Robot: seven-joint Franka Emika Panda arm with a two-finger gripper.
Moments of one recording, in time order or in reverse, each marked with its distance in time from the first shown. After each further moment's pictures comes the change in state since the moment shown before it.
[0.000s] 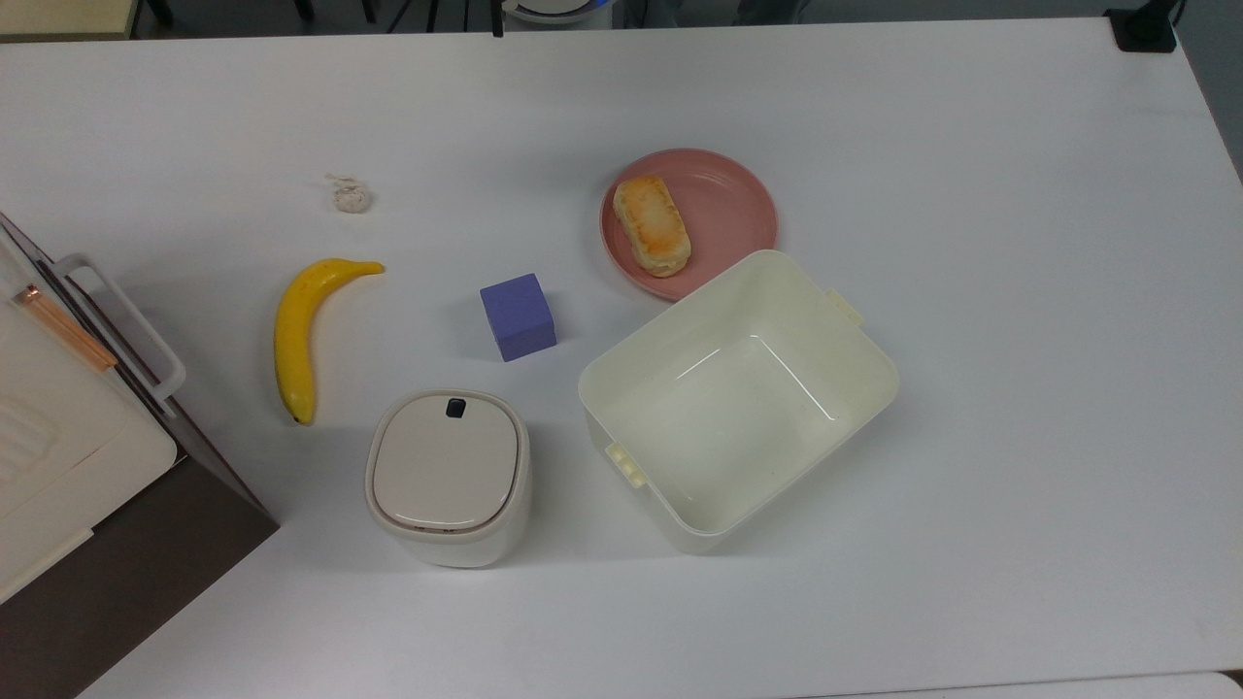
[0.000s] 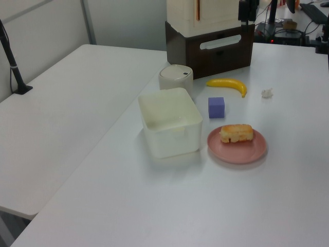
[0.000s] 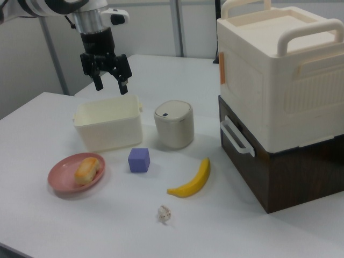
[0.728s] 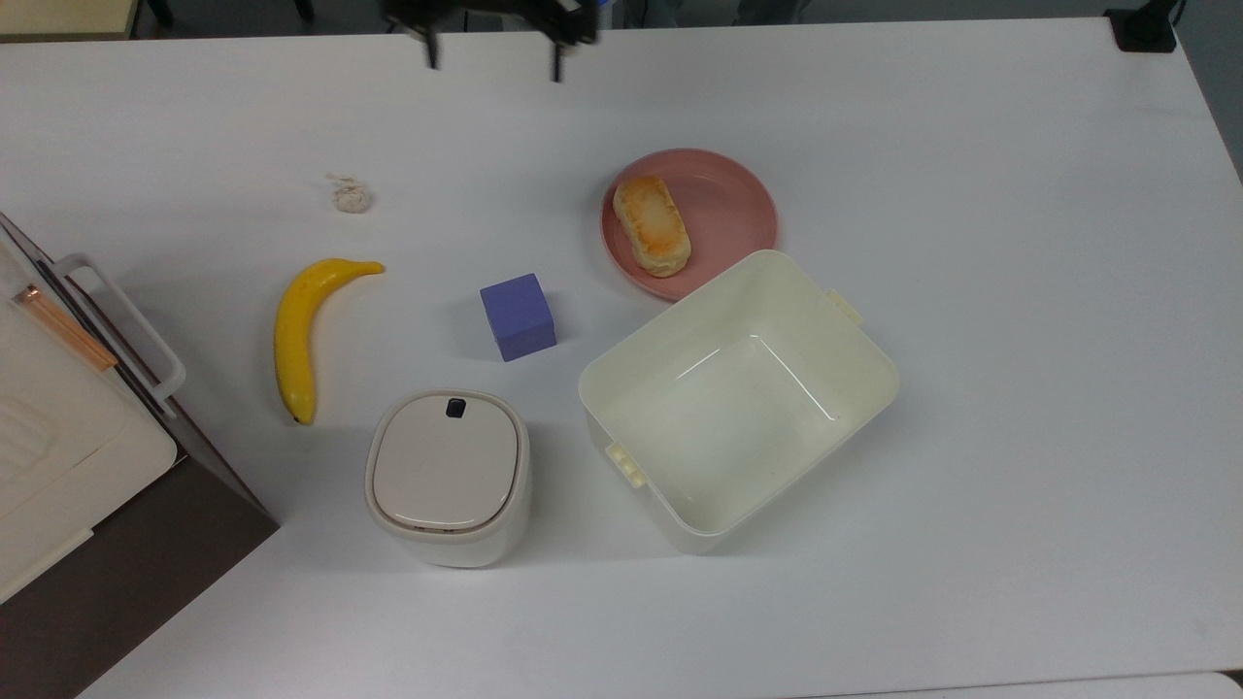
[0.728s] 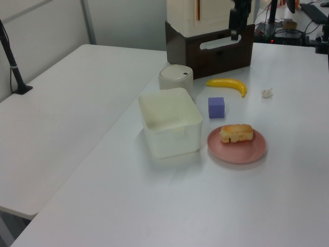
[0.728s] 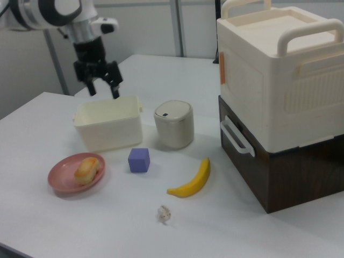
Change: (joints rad) arm 0.043 0.005 0.058 -0.084 -0.027 0.103 0.073
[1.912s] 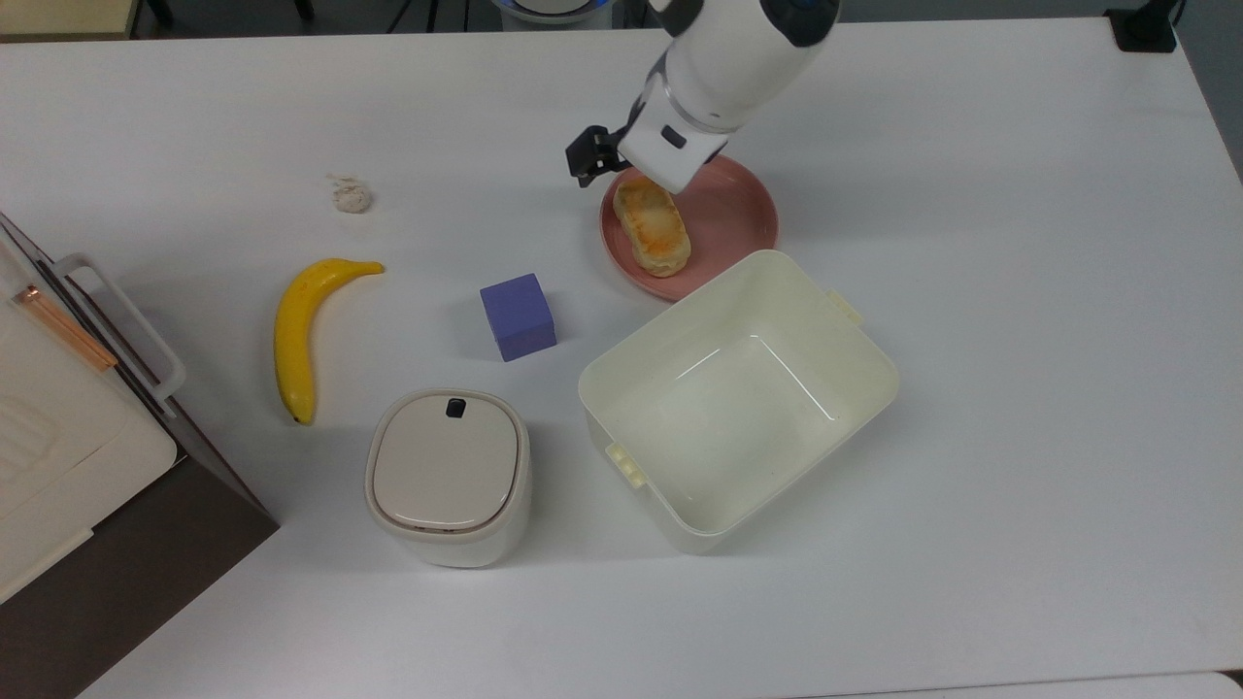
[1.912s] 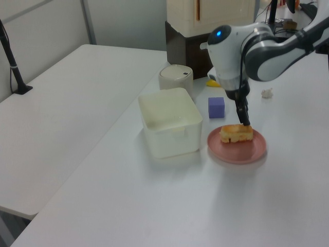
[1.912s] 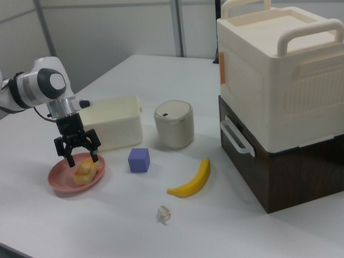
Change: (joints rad) arm 0.142 0.141 0.136 -0.382 -0.212 0.182 0.082
